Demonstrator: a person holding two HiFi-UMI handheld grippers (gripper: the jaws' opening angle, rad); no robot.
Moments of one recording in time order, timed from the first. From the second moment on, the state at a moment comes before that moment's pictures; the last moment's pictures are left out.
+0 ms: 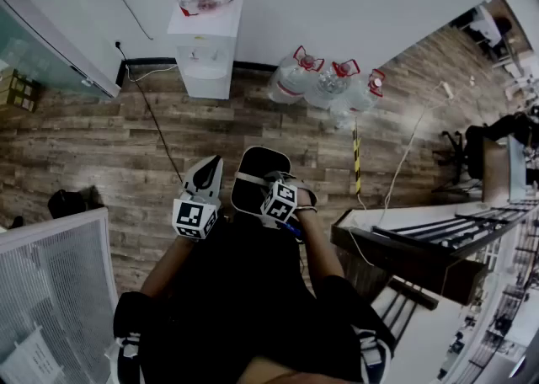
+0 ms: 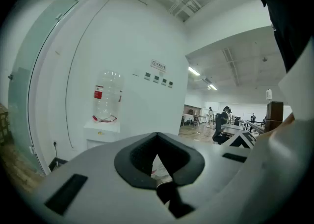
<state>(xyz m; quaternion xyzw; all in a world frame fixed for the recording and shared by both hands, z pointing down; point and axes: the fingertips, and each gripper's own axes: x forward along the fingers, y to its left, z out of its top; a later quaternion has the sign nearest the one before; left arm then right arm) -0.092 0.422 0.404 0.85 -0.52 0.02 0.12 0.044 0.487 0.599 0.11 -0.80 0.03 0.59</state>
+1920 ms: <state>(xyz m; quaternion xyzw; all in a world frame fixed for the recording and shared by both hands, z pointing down) -0.033 0.364 0.437 0.81 -0.56 0.03 0.17 0.119 0.397 0.631 0.11 -0.82 0.06 0.56</state>
